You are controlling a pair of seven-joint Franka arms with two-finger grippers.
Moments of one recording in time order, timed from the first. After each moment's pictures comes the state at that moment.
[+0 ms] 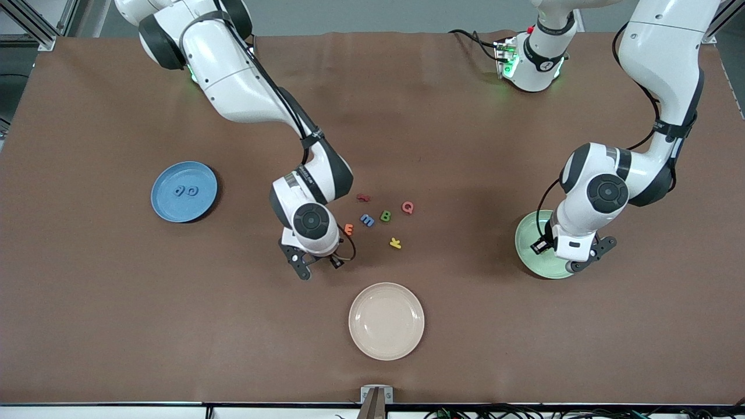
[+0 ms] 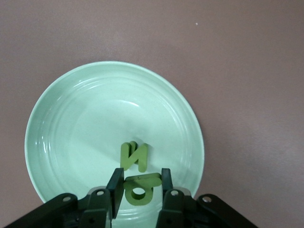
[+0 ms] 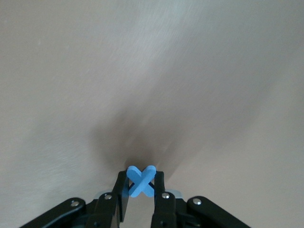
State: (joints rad) left arm 0.07 0.46 -0.24 -1.98 0.28 2.43 -0.91; right arm 0.61 0.92 -0.09 -1.24 0.08 2.02 1.39
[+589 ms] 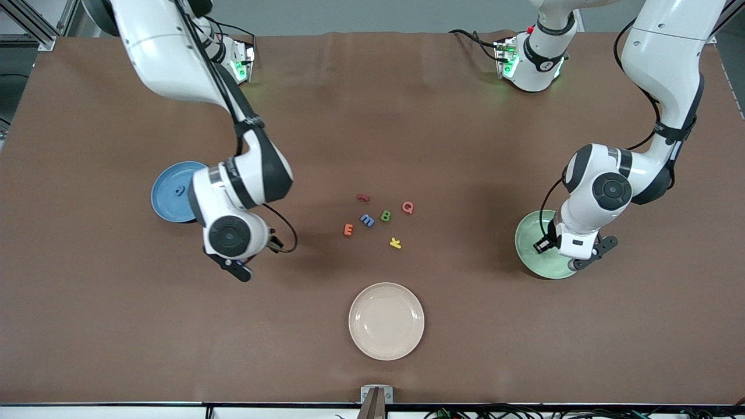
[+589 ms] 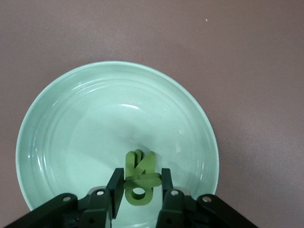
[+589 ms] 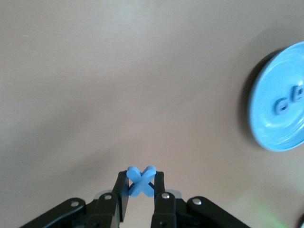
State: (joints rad) left arm 0.10 0.47 -0.24 -2.02 0.28 2.51 -0.88; right arm 0.44 0.61 -0.10 -1.48 0.03 1.75 0.95
